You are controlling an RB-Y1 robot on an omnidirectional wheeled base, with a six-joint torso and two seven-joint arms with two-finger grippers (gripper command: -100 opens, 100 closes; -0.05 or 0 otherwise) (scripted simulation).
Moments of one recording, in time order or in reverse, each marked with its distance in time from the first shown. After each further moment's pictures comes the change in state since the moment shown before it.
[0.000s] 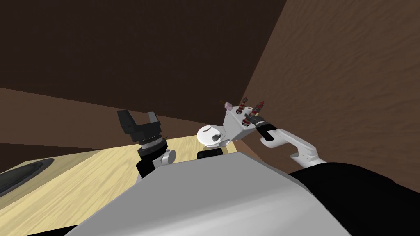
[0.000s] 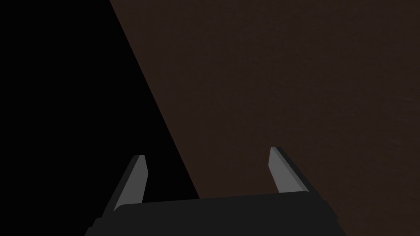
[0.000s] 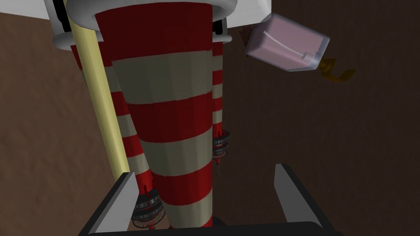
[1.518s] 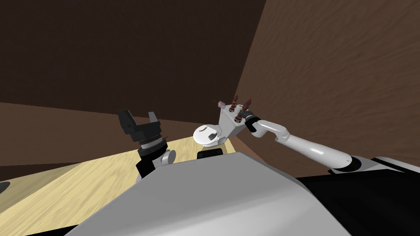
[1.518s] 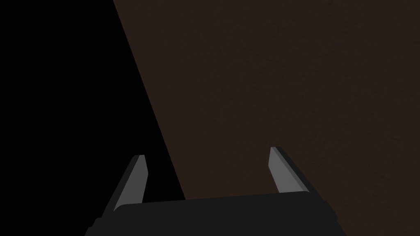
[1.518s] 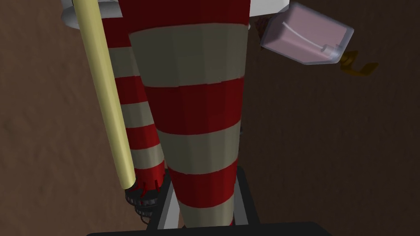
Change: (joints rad) left arm 0.000 0.000 0.000 0.000 0.000 0.000 0.000; right arm -0.396 -0.294 0.424 0.107 0.117 0.231 -0.286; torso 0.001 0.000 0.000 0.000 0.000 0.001
